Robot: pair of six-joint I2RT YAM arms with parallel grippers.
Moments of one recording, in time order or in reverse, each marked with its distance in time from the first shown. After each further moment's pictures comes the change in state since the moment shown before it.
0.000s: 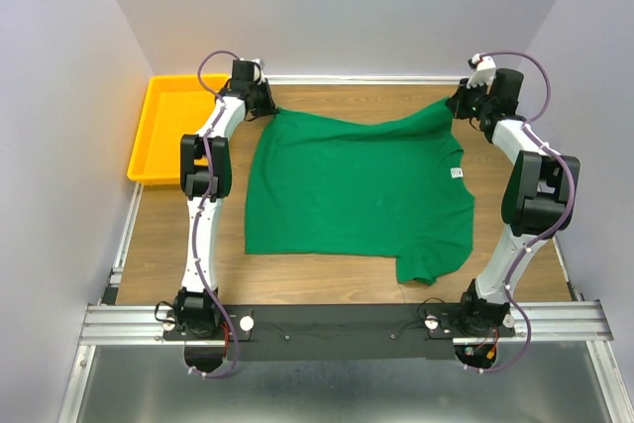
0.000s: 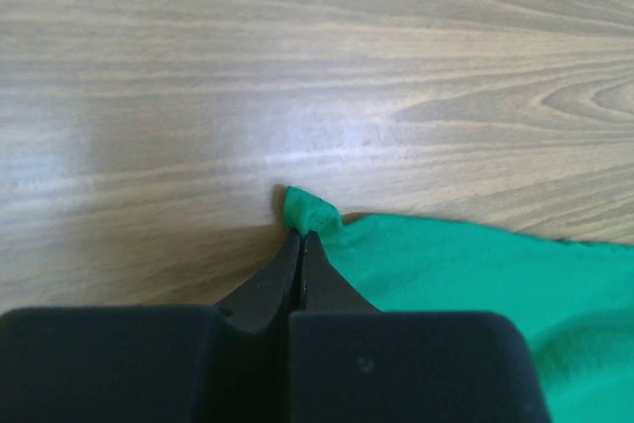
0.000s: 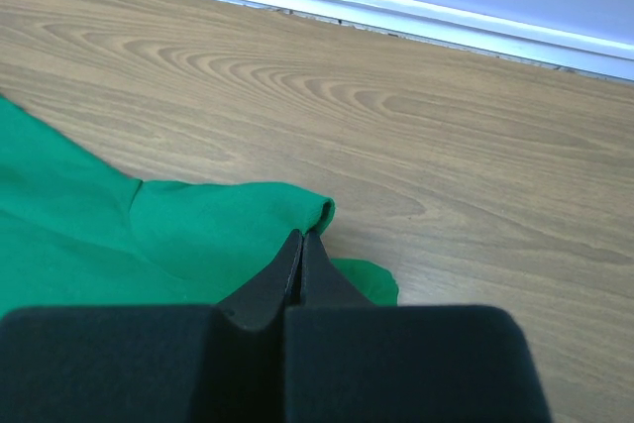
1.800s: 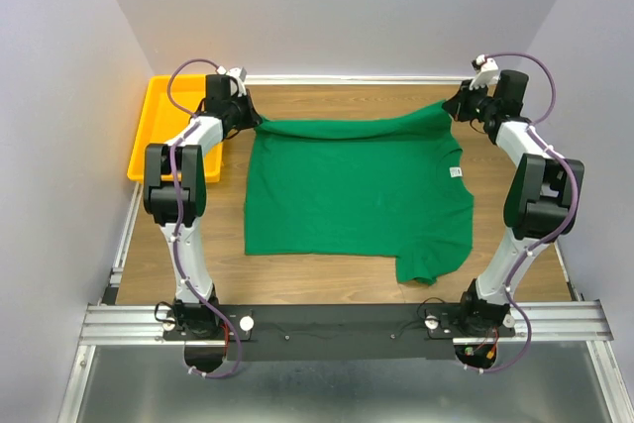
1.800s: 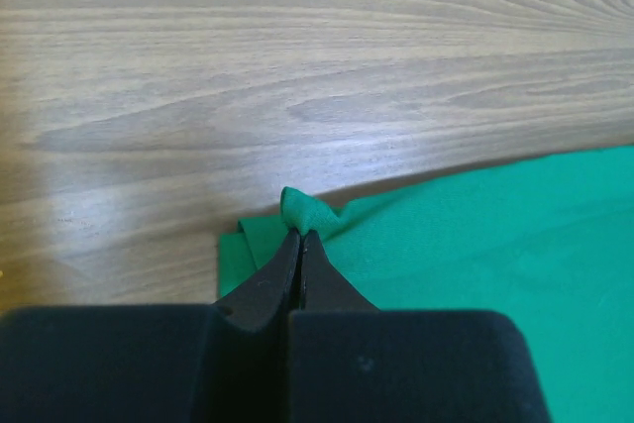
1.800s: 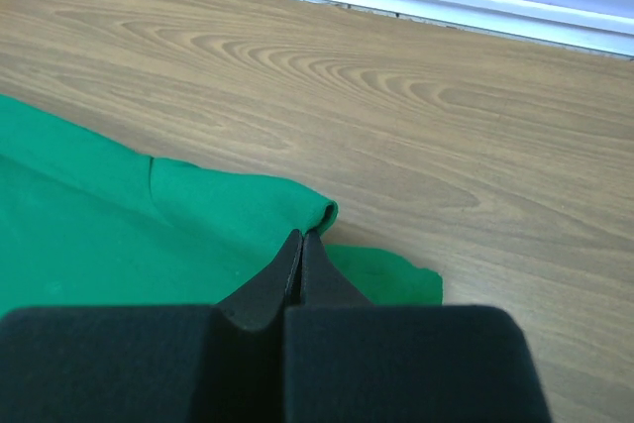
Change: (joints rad) left arm 0.058 -0.526 -0.764 0.348 0.040 0.101; right arm -0.017 -0.026 -0.020 -0.024 -0.125 0.058
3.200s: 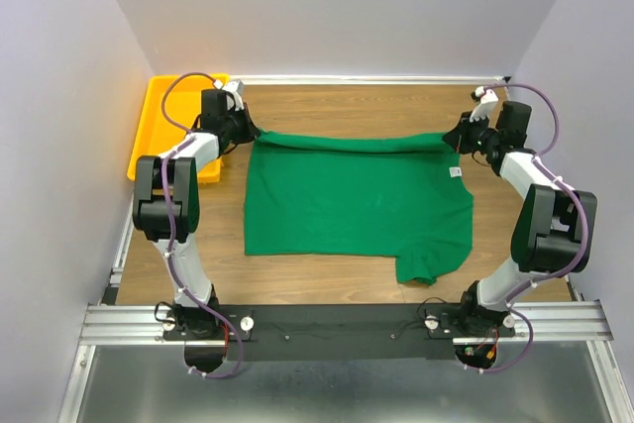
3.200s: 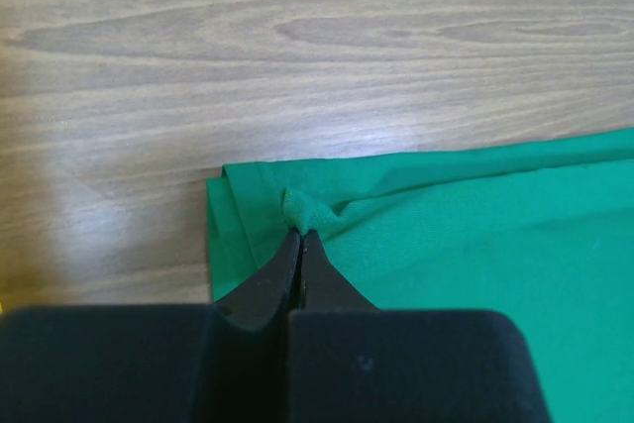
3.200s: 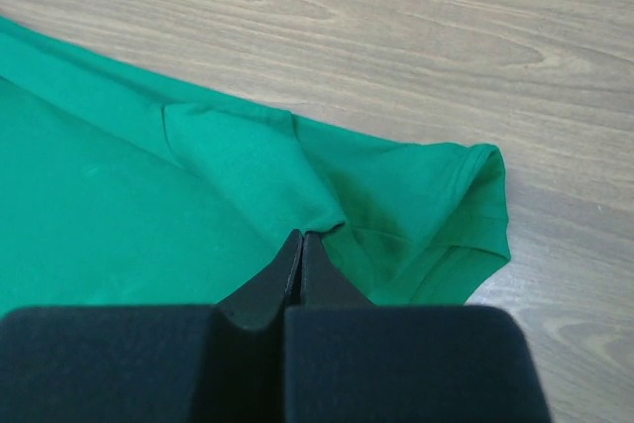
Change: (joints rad) left arm 0.000 -0.166 -0.254 0.099 0.008 0.006; right arm -0.021 -0.273 -0.360 -0.014 -0.012 -0.055
